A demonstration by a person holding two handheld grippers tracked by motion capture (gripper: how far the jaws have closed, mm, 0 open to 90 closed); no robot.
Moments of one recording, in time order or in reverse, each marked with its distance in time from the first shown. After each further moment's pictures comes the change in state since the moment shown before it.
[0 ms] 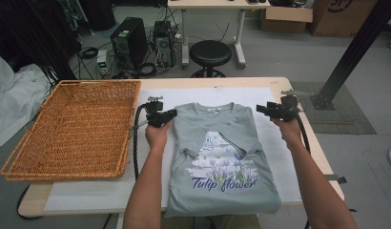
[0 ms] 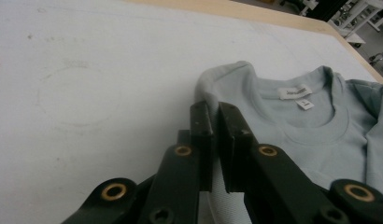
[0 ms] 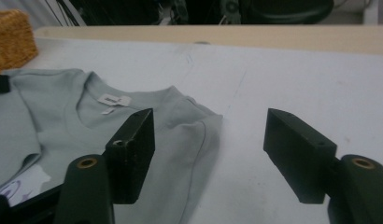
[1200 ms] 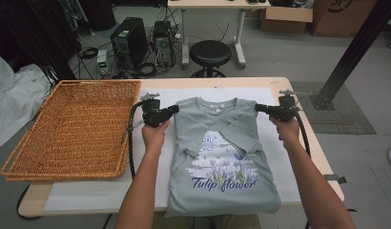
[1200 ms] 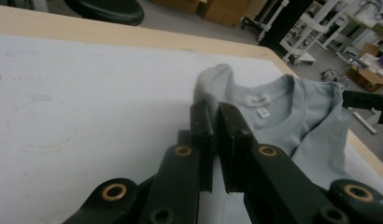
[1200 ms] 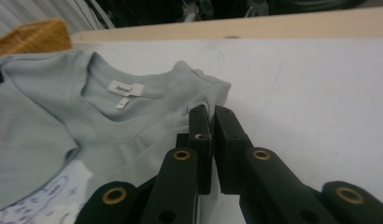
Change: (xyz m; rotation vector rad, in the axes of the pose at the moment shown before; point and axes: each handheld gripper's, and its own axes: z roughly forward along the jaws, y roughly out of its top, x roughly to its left) left arm -0.024 0.008 -0.049 -0.089 -0.140 0.019; right arm 0.009 0.002 -0.011 -0.011 0.136 0.043
